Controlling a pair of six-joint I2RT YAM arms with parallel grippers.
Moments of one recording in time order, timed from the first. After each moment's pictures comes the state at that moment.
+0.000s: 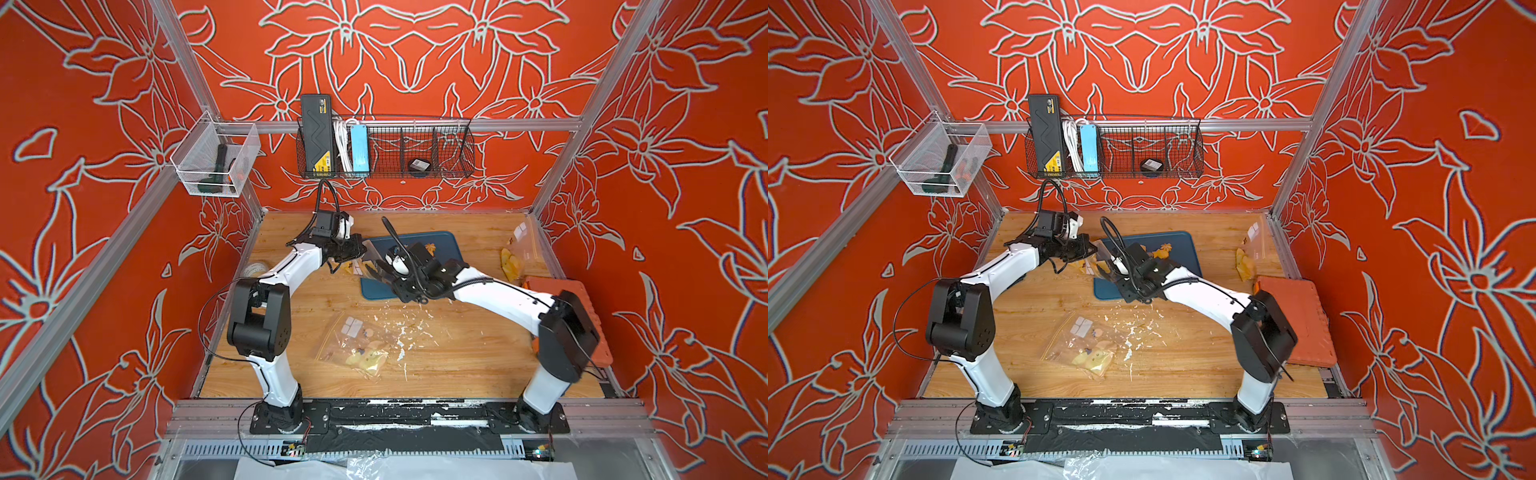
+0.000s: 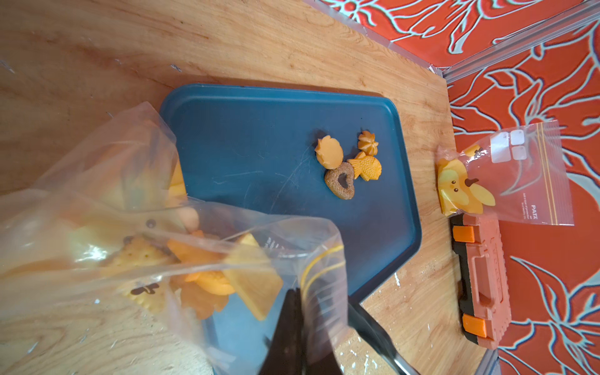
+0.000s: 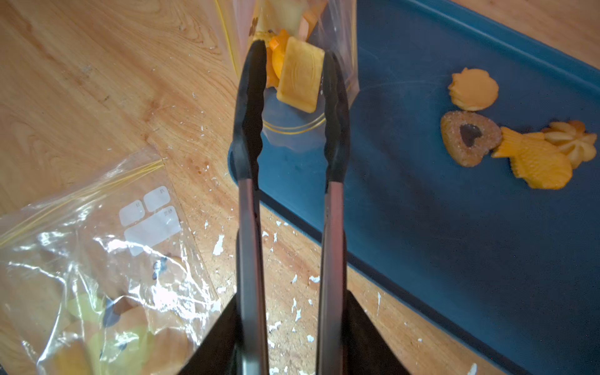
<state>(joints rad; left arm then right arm) -0.14 1.79 1.35 -0.37 0.49 -0.43 0.83 1.63 1.23 -0.52 -0.01 0.12</state>
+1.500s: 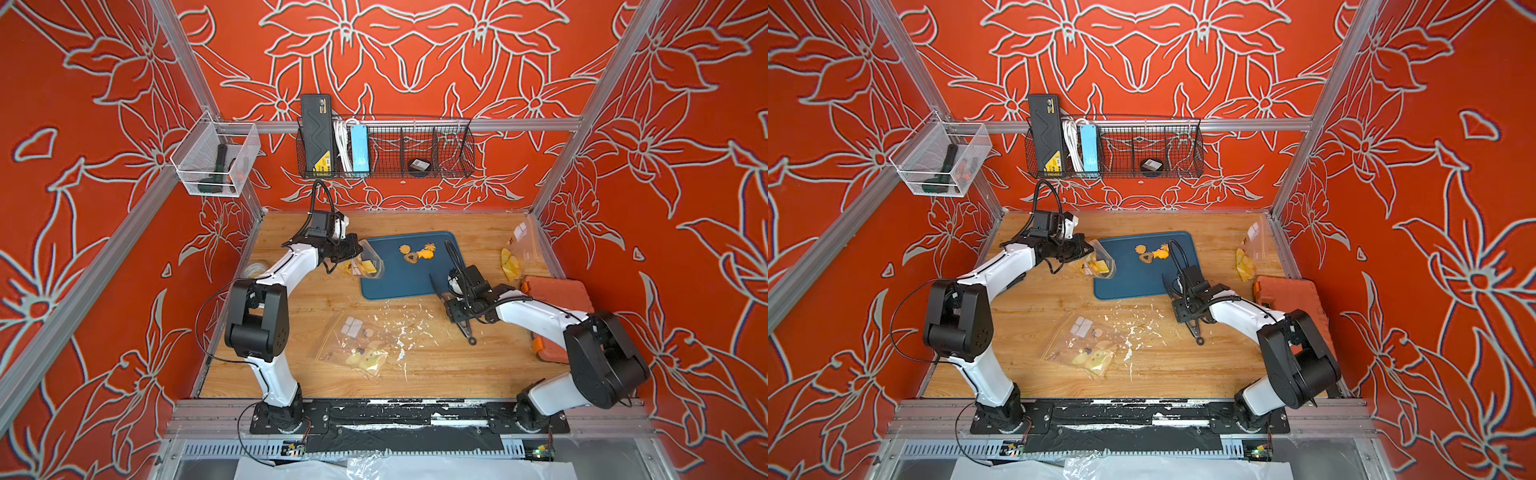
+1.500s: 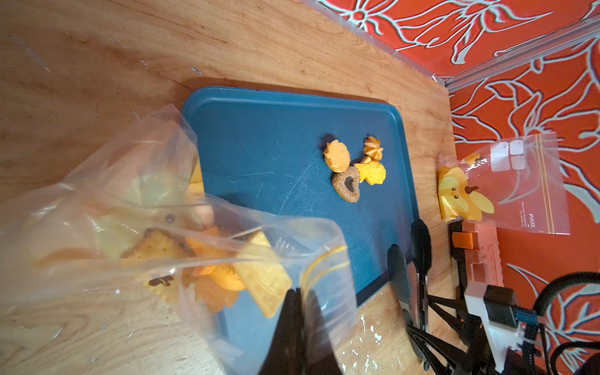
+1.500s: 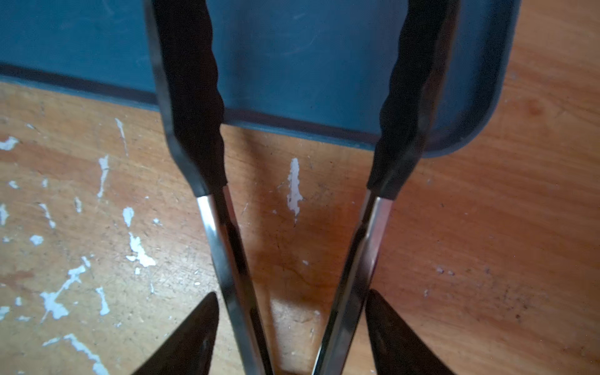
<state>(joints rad) -0.12 1.77 1.33 -0.38 0.49 -0.44 0.50 1.49 0.79 -0.45 0.07 0.14</state>
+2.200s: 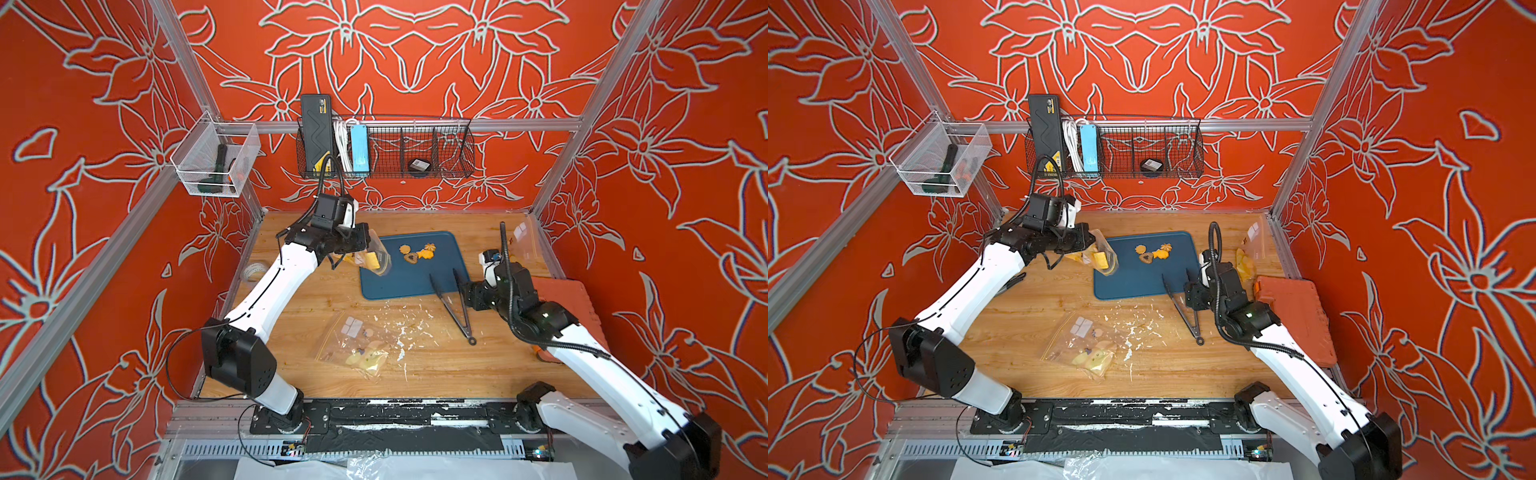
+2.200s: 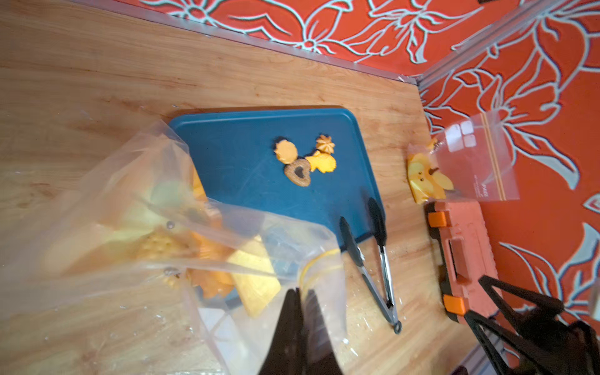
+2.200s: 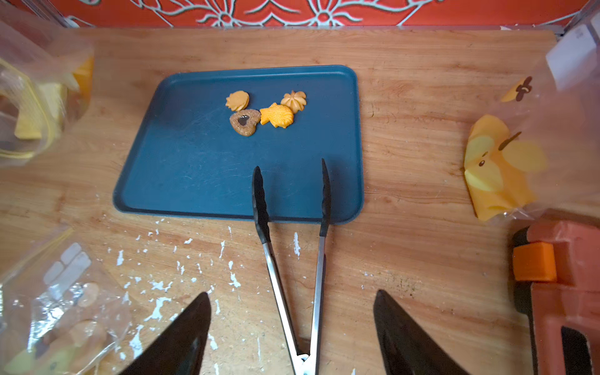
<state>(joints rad) -0.34 1.52 1.53 -0.72 0.27 -0.48 0.49 0.92 0.79 -0.53 0.12 0.28</state>
